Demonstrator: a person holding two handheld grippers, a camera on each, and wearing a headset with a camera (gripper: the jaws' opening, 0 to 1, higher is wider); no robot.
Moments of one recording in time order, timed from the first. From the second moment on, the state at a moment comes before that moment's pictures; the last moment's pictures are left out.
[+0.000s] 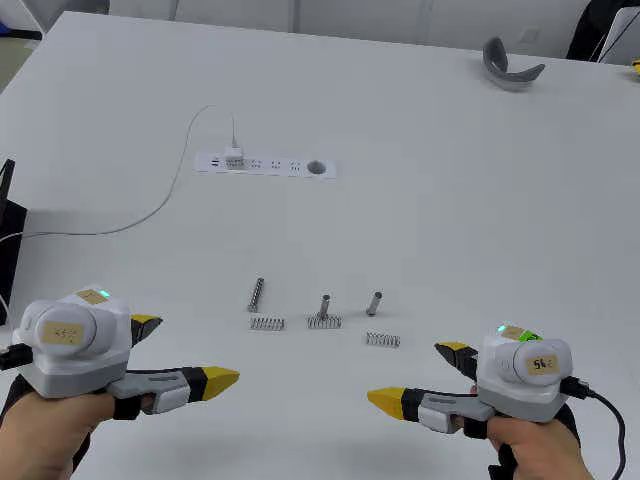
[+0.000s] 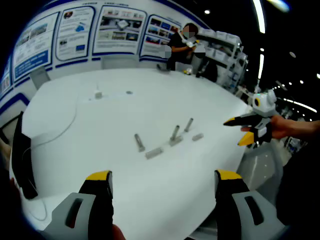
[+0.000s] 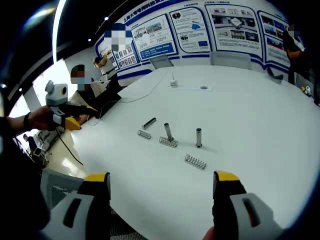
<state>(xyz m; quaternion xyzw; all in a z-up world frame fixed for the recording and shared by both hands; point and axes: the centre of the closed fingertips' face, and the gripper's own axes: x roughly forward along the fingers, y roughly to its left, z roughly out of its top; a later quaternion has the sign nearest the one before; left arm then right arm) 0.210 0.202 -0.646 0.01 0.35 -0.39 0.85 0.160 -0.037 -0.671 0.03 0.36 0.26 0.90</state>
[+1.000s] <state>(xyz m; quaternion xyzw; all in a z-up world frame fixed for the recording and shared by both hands) 0.216 0.194 -0.654 0.02 0.36 -0.40 0.84 0.155 -0.038 -0.674 0.03 0.36 0.26 0.89</state>
